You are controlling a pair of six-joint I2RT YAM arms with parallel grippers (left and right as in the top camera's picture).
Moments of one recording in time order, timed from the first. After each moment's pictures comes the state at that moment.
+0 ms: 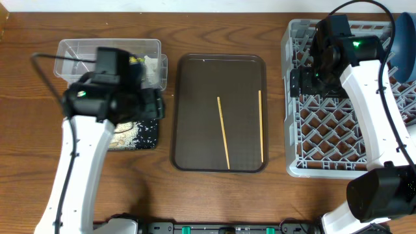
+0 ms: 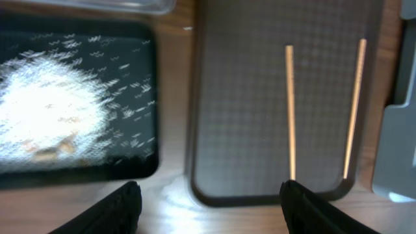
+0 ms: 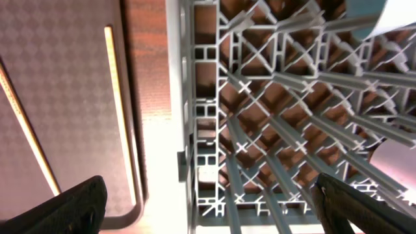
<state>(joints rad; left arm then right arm) -0.13 1.40 1.40 -1.18 0.18 -0.25 0.12 1.76 1.71 -1.35 0.04 0.18</state>
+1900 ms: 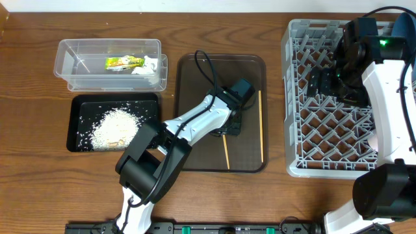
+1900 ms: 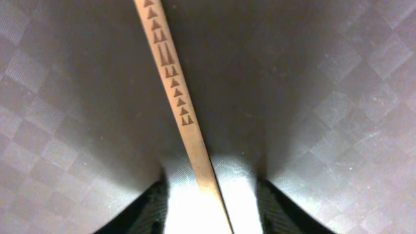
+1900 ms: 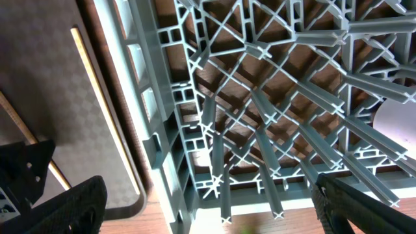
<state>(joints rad) -0.69 2.05 1.40 -0.80 -0.04 -0.57 -0.02 1.76 1.71 -1.41 -0.03 0.22</state>
